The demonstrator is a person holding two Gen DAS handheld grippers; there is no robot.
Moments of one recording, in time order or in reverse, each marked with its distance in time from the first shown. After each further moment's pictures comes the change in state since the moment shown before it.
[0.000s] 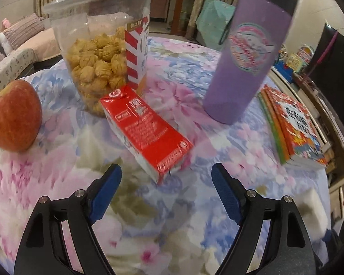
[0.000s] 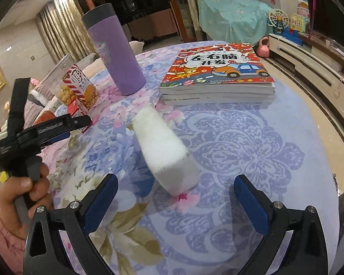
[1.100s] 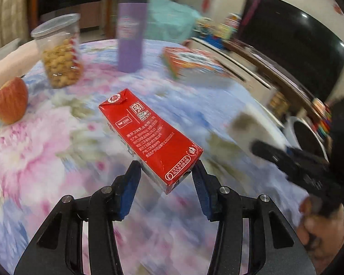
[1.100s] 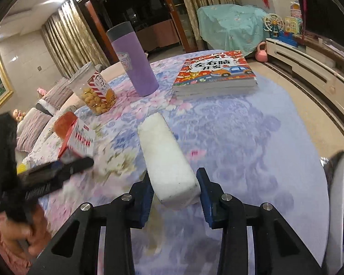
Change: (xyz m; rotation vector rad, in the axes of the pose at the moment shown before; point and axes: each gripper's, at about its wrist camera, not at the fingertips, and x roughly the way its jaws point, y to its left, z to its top) left arm -0.136 -0.023 -0.132 0.337 0.018 -0.319; right arm -0.070 0.017 -0.054 0.037 -0.070 0.035
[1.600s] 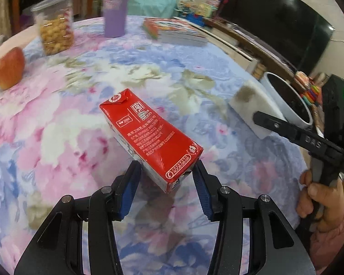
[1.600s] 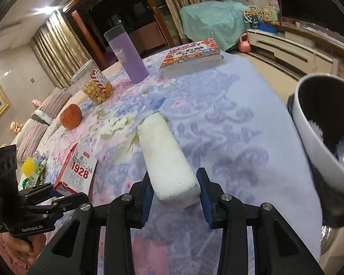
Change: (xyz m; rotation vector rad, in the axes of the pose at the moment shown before) left arm -0.025 -0.005 -0.068 0.040 0.114 -0.043; right arm -0.048 -0.010 -0.066 0.107 -0.001 -0.026
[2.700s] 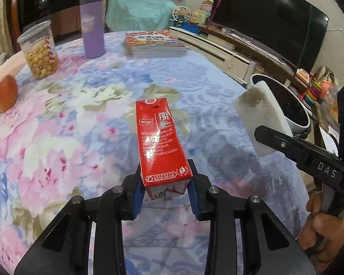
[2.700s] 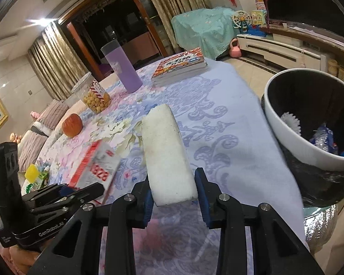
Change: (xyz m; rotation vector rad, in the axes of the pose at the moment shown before) left arm 0.008 -0.075 0.010 0.073 -0.075 0.037; right arm -0.046 -0.013 -0.017 0.038 -0.075 -0.020
